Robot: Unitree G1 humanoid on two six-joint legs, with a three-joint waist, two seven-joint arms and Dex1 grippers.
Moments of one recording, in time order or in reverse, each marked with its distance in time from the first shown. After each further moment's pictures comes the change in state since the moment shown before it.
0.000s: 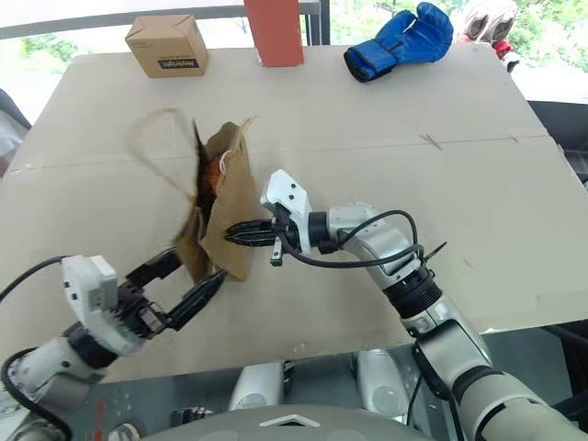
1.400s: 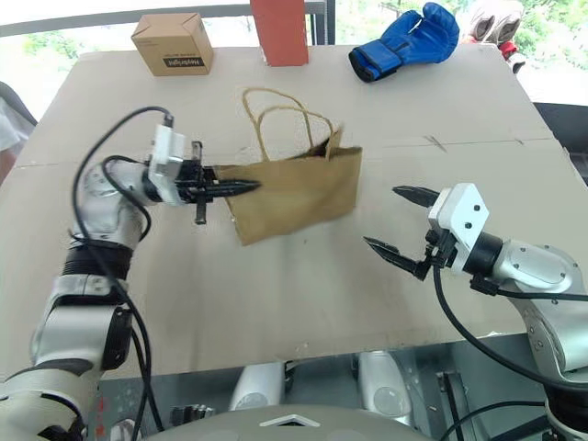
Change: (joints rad) left arm -1.305 0.092 -0.473 1.431 0.320 -0.513 -0.920; right arm 0.609 -0.547 -0.606 -0.756 0.066 0.079 -0.188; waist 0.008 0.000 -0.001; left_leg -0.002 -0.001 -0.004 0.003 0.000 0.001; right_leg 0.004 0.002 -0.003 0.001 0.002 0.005
